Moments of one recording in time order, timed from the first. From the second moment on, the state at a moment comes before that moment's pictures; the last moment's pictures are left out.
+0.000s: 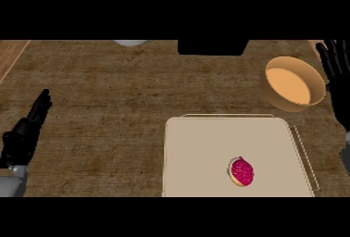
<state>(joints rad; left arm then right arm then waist) -0.10 0.50 -0.05 -1.31 0.09 0.15 -0.13 -0.32 -0.58 0.10 -1.65 -0.41 -0.26 -0.03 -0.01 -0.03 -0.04</state>
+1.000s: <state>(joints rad) -0.31 0.30 -0.03 -1.45 0.26 0.16 -0.07 -0.44 -0.72 0.21 -1.53 -0.26 0.50 -0.77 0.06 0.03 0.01</state>
